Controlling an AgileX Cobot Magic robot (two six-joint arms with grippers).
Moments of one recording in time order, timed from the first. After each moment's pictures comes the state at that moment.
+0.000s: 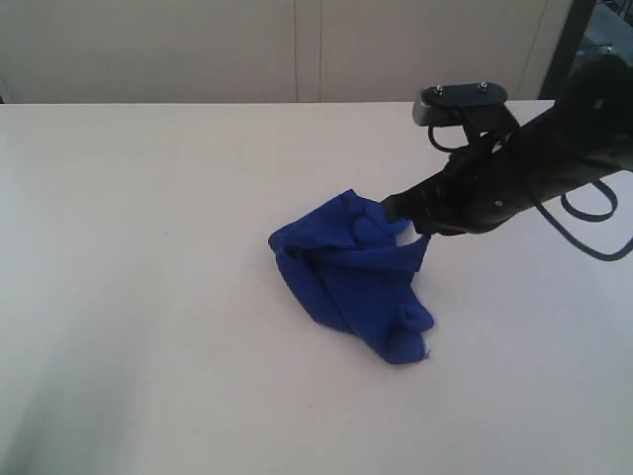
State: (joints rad) left arm 0.04 0.00 0.02 -0.16 0.39 0.13; right arm 0.20 1.60 -0.97 0.41 0.46 -0.31
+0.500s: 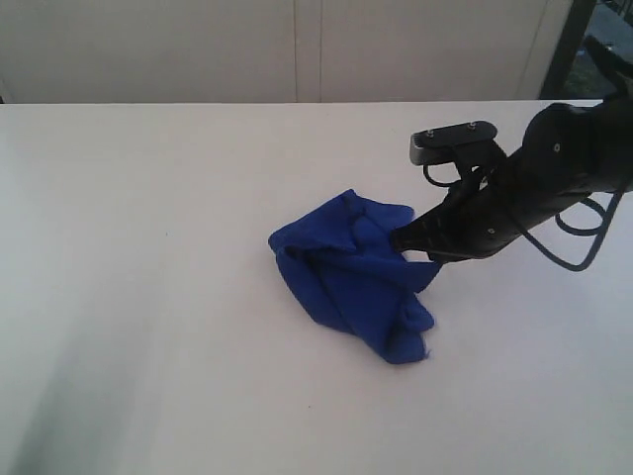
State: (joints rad) left arm 0.04 0.00 0.02 -0.18 0.25 0.06; right arm 0.20 1.71 -0.96 0.22 0.40 -0.16
